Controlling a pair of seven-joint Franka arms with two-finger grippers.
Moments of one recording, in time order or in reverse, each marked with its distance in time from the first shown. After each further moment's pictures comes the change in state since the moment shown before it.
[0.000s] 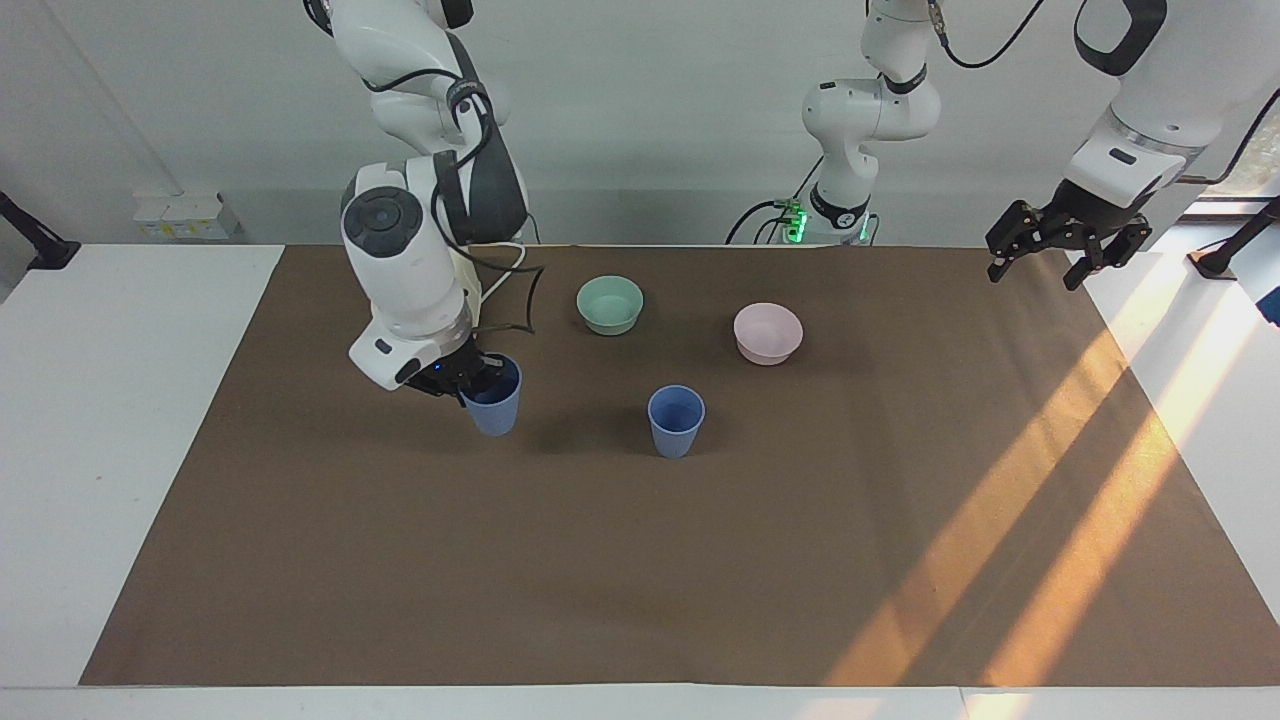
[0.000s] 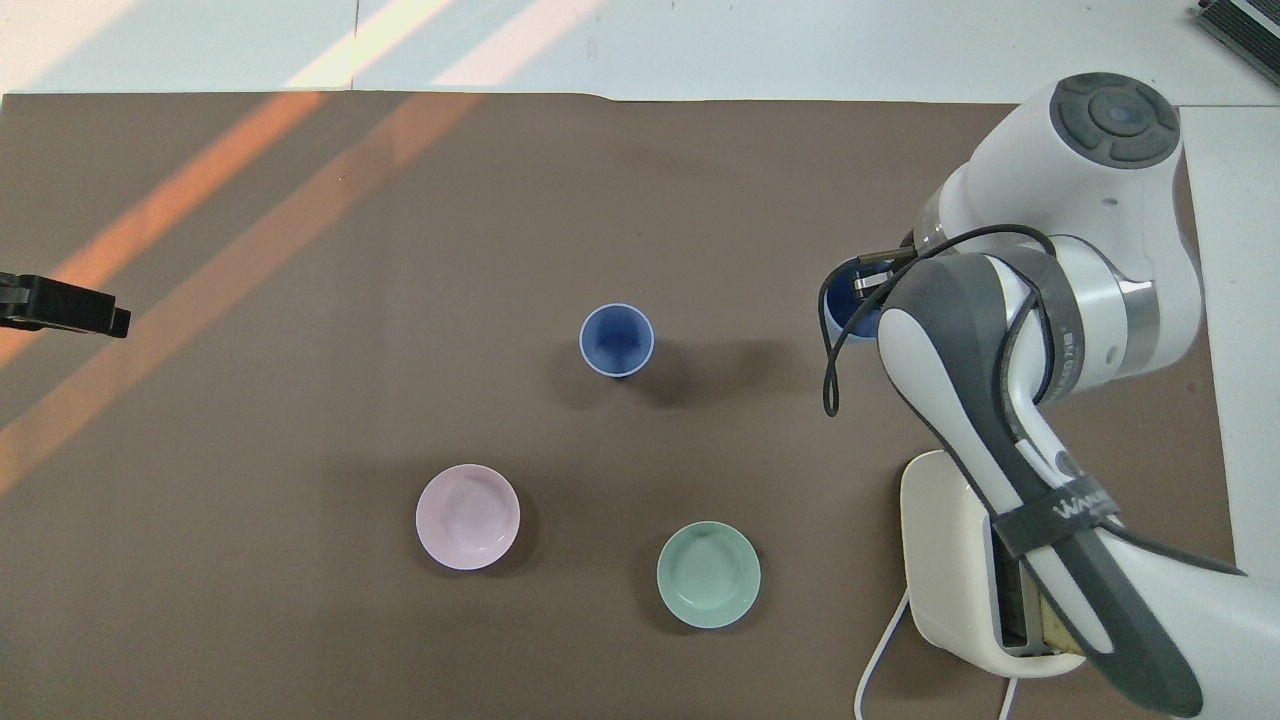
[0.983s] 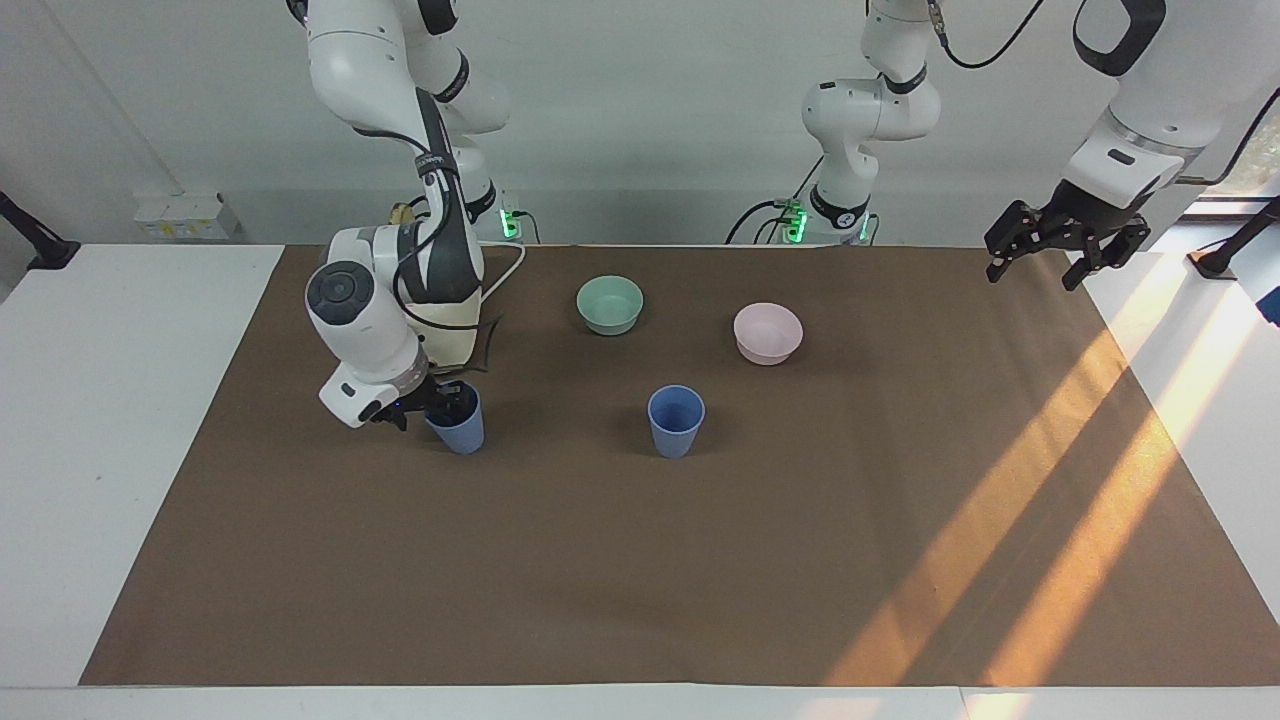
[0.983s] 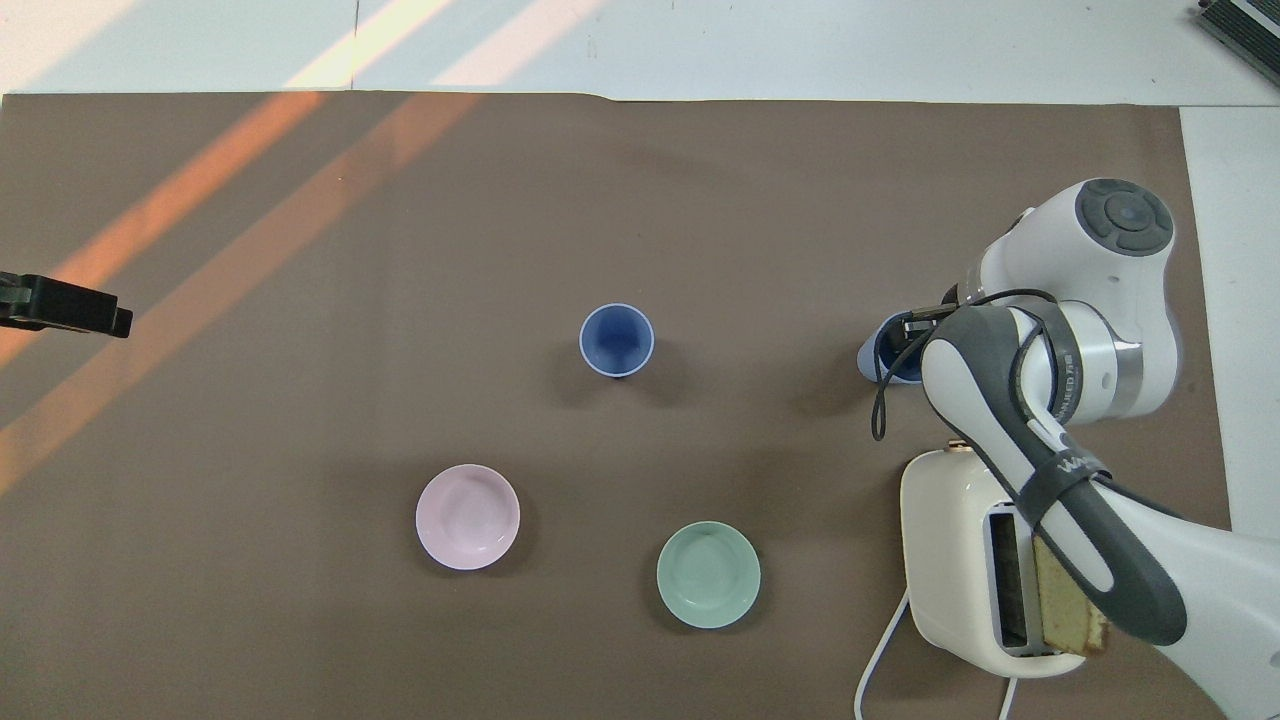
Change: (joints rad) left arm -0.001 0.000 0.000 0.000 -0.001 0.000 0.000; right arm -0.140 0.005 -0.027 -0.349 -0.002 0.303 -0.151
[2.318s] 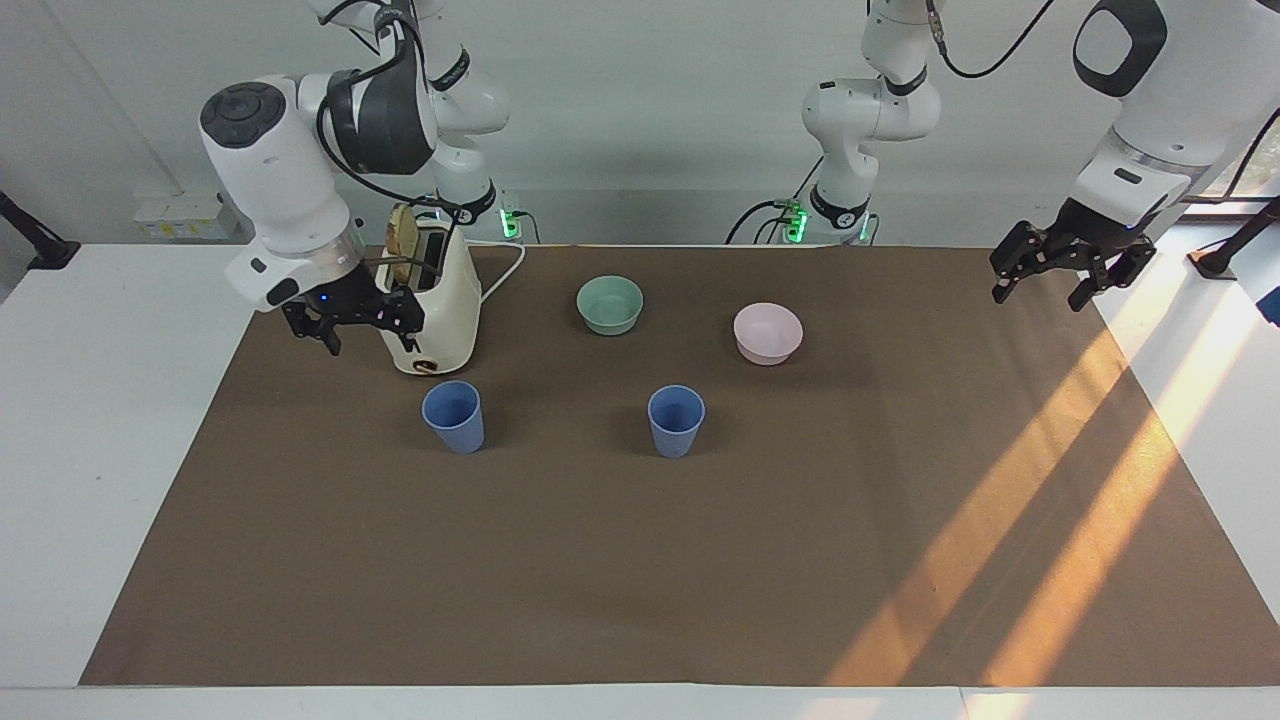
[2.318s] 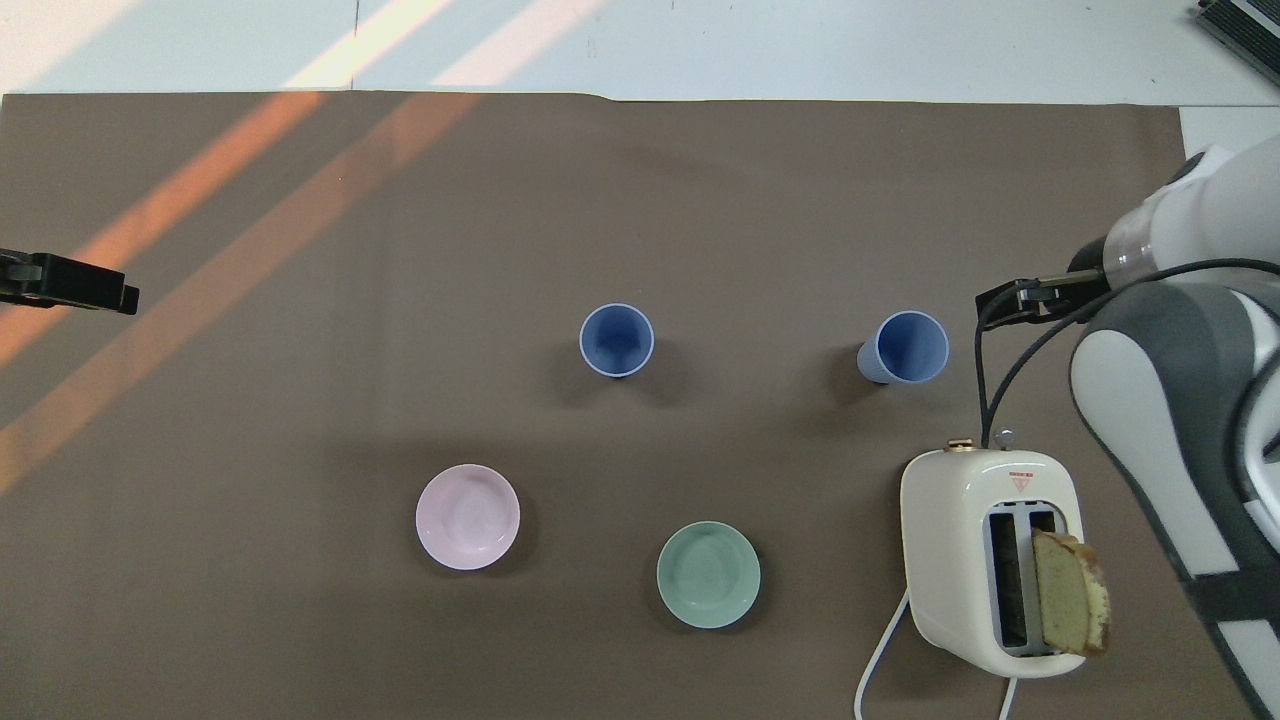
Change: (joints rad) left arm -0.007 0.029 0.018 -0.002 -0.011 0.057 0.003; right arm -0.032 -0.194 0.000 0.135 0.002 -0.239 0.003
